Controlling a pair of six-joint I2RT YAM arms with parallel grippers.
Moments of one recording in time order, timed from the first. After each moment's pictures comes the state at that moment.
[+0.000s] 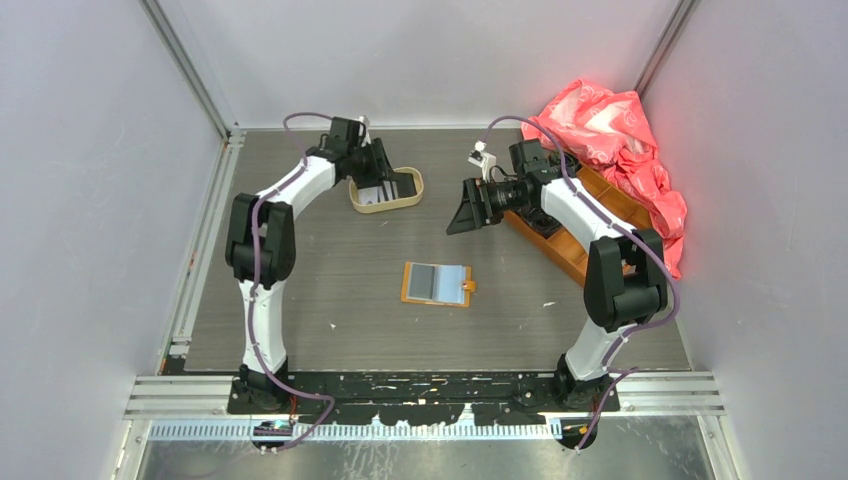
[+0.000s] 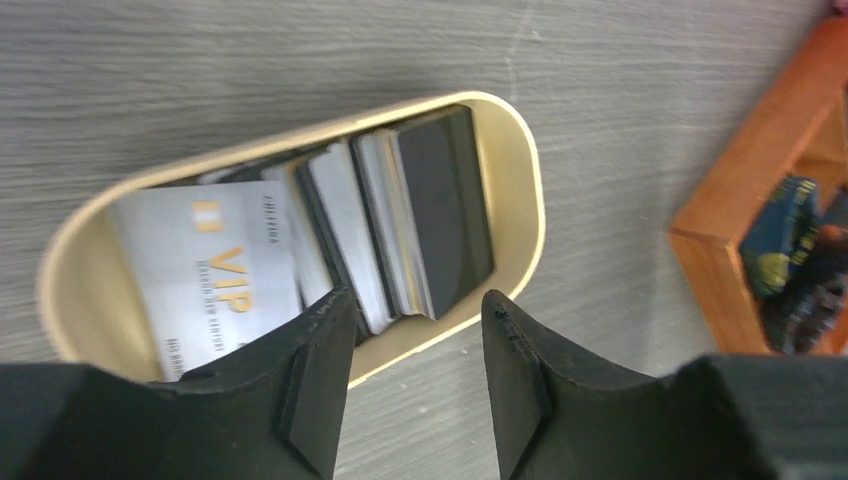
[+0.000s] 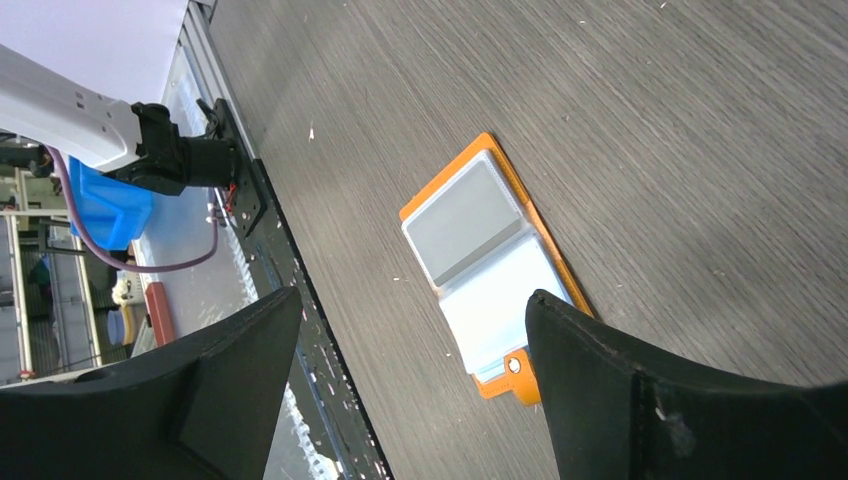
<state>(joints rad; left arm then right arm) -0.30 2.14 1.71 -0.34 0.30 -0.54 0.24 1.73 1.31 -0.60 -0.96 -0.04</state>
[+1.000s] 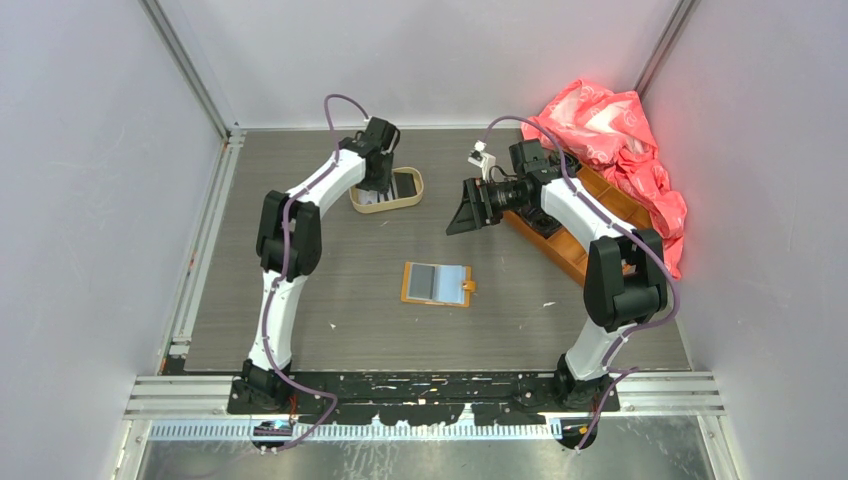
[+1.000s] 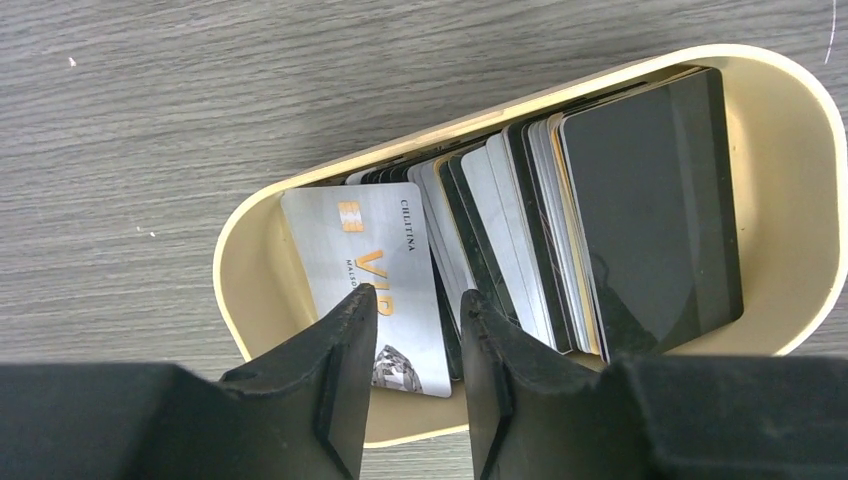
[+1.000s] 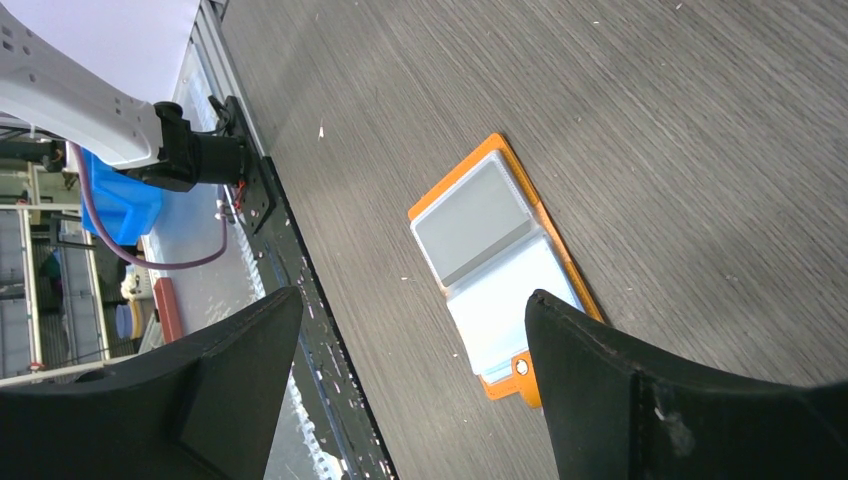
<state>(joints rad) -0.41 2.32 2.03 -0.72 -0.23 -0.22 0.24 1.73 1.32 -0.61 -0.99 -0.05</state>
